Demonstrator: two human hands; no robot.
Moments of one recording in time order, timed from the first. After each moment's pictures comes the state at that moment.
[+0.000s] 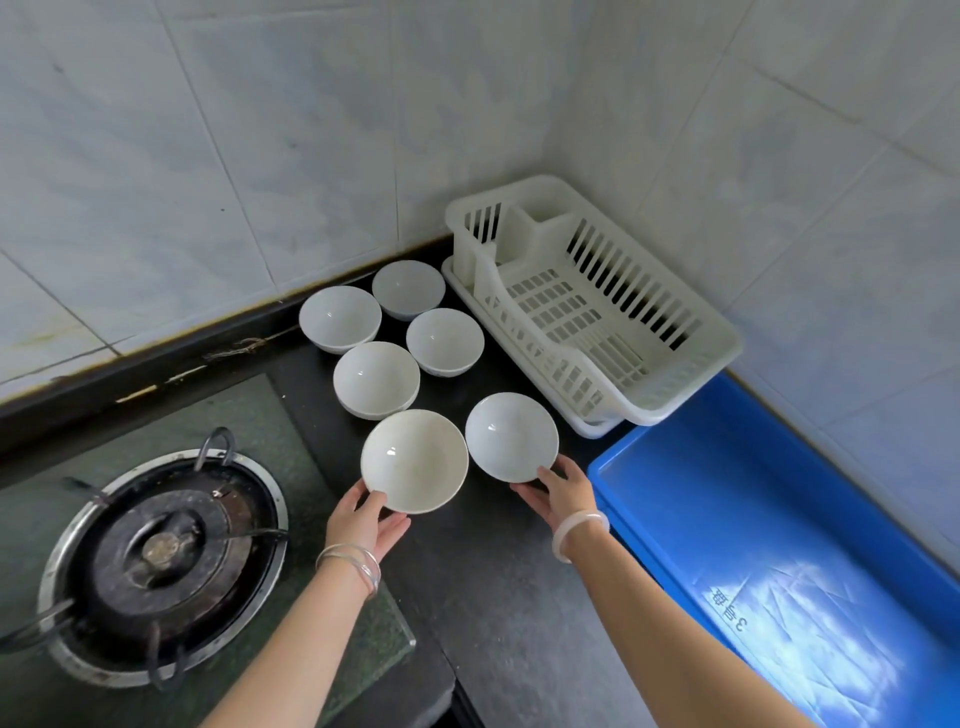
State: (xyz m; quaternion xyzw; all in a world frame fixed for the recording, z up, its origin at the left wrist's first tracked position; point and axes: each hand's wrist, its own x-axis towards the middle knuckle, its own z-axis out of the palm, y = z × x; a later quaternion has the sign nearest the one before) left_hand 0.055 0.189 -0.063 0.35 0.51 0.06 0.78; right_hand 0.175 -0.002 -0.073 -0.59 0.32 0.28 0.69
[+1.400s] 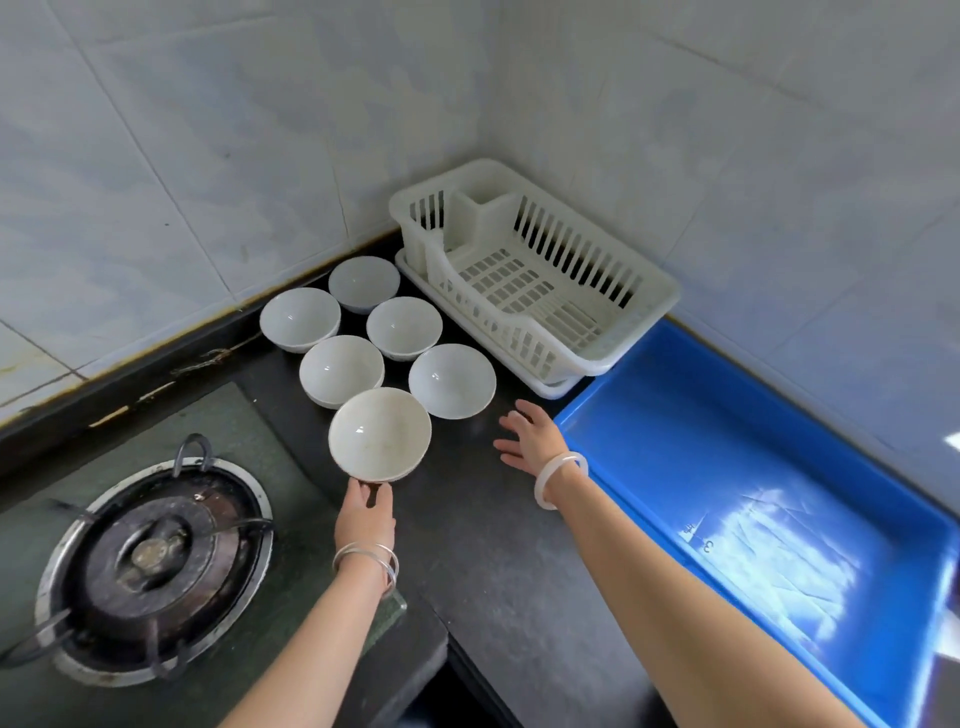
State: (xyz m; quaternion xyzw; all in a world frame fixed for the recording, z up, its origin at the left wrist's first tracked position) left_hand 0.041 0.151 -0.063 0.59 0.47 0.03 0.65; right_hand 0.167 -0.006 -0.029 -0.67 0.20 0.31 0.64
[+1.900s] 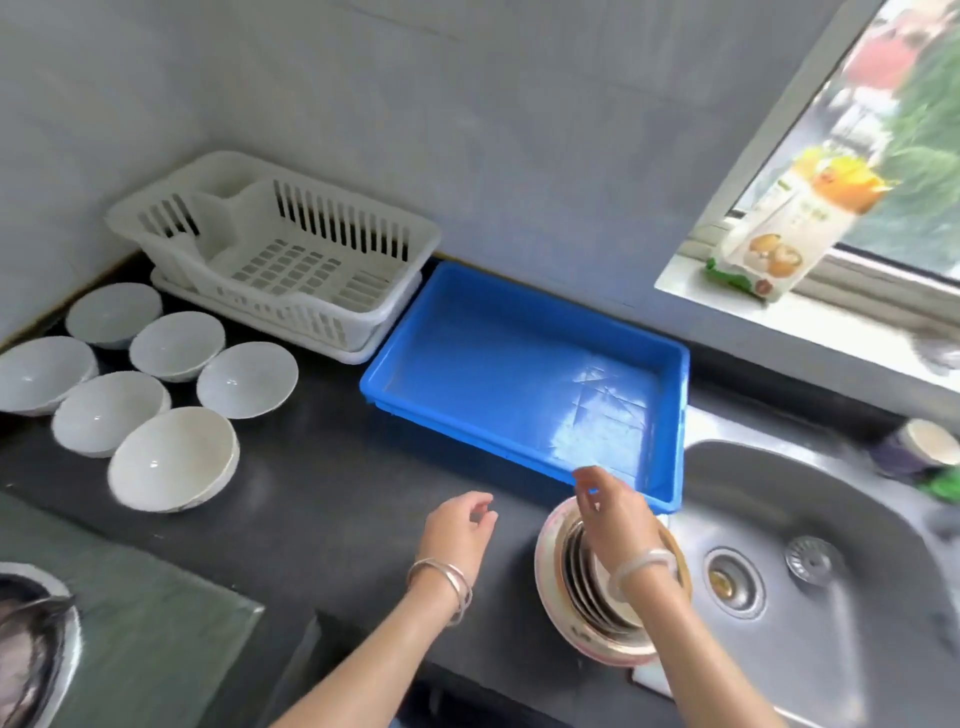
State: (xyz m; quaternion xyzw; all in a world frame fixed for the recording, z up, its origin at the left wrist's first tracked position) left_hand -0.011 -0.075 -0.018 0.86 0.03 -0.21 0.46; right_hand -0.032 -0.259 -0.009 -0.93 0.22 0.06 0.28
